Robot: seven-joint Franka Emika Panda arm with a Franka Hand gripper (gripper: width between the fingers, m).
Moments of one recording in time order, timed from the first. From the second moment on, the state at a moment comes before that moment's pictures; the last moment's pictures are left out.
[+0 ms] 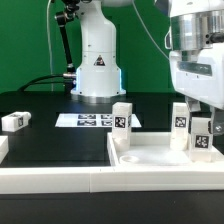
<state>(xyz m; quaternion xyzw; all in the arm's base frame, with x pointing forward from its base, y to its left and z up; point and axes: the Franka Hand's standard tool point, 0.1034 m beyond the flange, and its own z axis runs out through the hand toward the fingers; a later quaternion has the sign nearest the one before) 0.626 0.124 0.081 -0.75 0.66 0.01 0.07</state>
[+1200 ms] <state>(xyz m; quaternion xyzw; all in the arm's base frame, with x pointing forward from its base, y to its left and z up) 0.625 0.118 0.083 -0.97 0.22 -0.01 0.03</state>
